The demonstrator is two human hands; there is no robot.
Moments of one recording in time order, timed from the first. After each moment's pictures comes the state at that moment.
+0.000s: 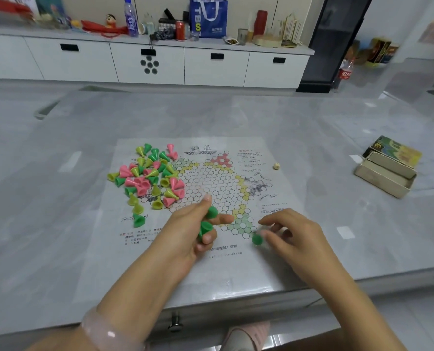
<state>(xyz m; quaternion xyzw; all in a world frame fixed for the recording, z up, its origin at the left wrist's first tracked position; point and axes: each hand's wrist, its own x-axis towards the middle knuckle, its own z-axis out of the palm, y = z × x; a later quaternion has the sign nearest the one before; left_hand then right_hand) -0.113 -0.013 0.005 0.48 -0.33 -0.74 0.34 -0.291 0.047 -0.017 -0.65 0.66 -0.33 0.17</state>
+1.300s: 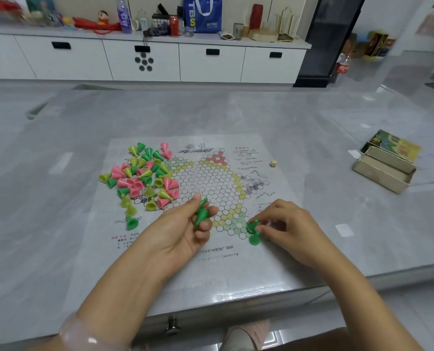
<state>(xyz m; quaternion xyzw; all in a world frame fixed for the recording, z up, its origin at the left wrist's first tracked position) -0.111 -0.026 0.004 0.44 -0.21 -0.80 0.35 -0.309 0.023 -0.021 -0.67 0.66 -0.26 0.22</state>
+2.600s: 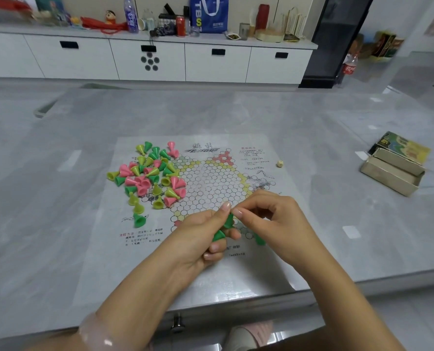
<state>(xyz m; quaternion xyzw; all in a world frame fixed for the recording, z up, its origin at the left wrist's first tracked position) -0.118 -0.009 -0.002 0.44 -0.36 -0.77 0.28 -0.256 0.019 0.009 -0.62 0.58 -0.43 0.32</state>
